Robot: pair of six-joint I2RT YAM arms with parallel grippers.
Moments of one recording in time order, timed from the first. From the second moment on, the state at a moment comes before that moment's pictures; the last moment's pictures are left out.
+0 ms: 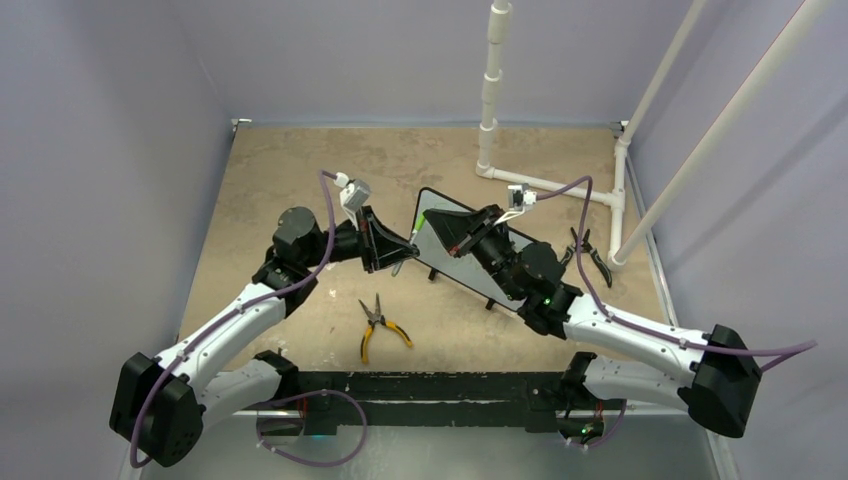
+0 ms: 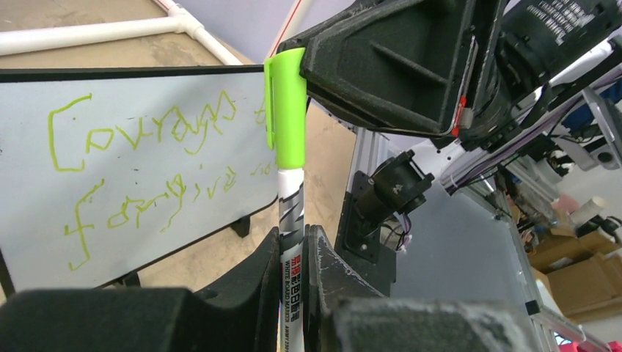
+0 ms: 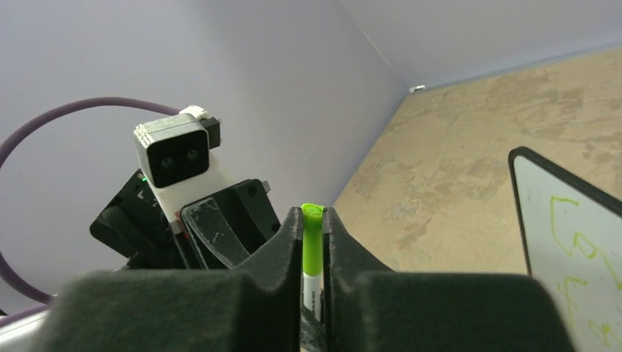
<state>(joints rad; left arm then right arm) -0.50 1.02 0.63 0.44 0.79 -0.59 0.95 1.06 0.63 0.70 0.26 0.74</state>
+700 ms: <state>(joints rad) -0.50 1.02 0.65 0.24 0.83 -0.38 0.98 1.02 0.74 0.49 0.27 0.75</state>
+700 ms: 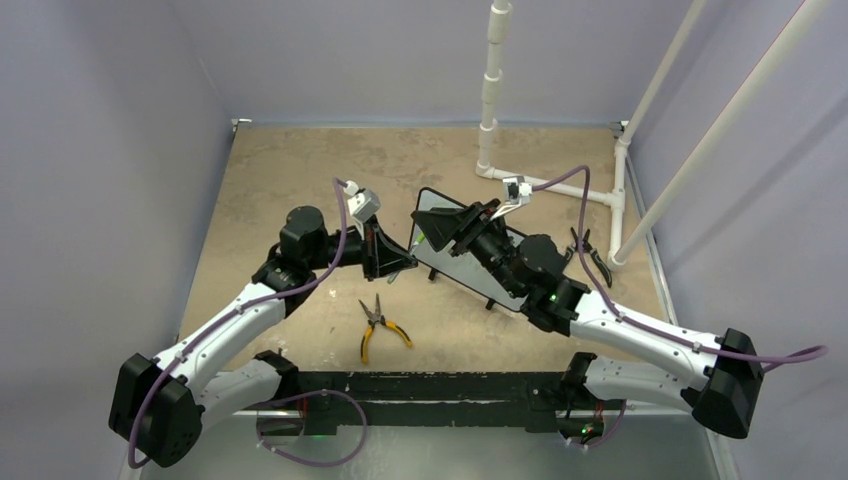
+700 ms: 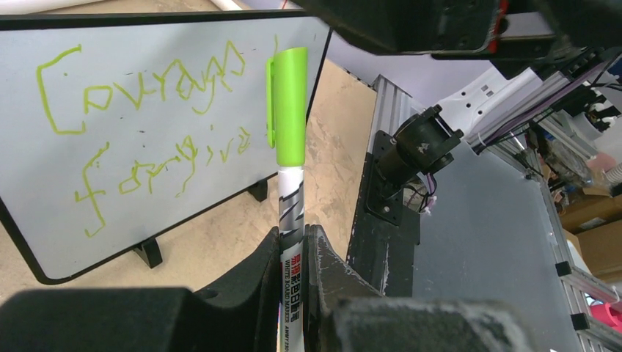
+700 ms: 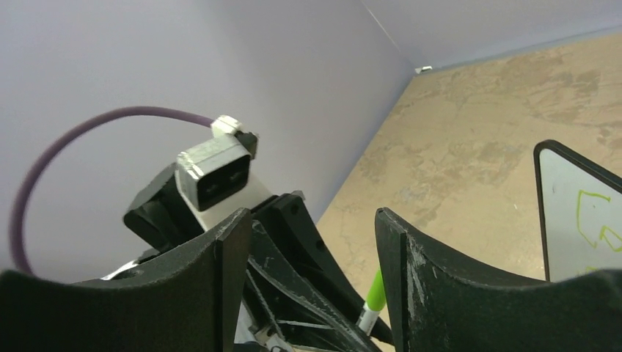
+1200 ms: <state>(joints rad) -0.51 1.01 0.65 0.24 0.84 -0.38 0.98 1.09 0.75 0.42 0.27 0.76</state>
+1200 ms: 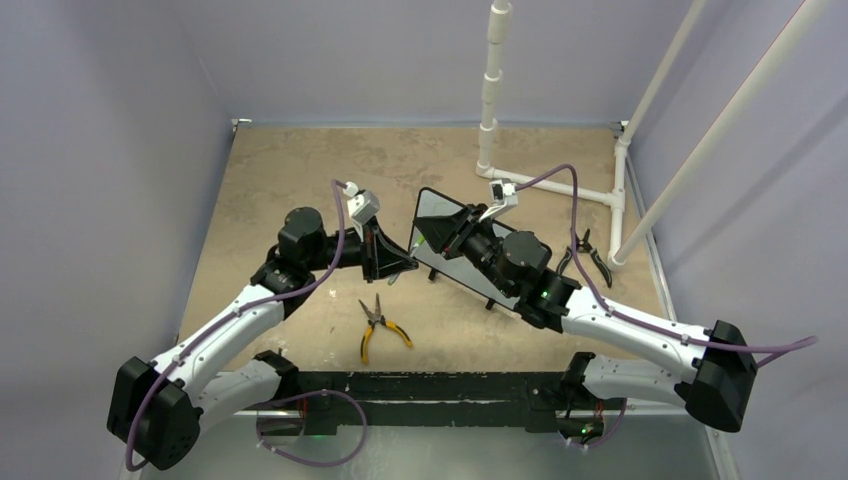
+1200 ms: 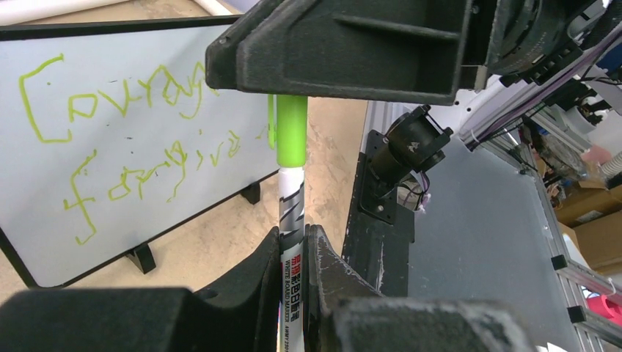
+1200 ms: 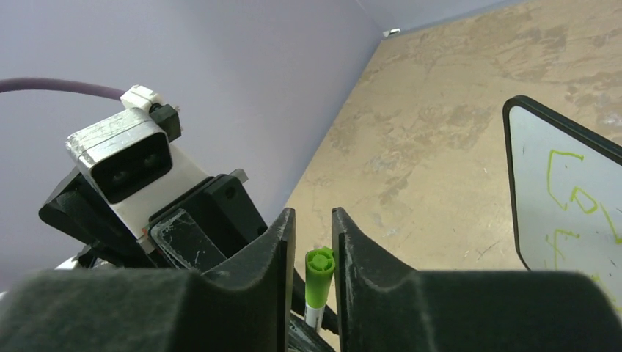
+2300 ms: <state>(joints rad) -0.52 0.95 0.64 0.22 0.81 -0.39 0.96 1.11 0.72 0.51 0.19 0.77</state>
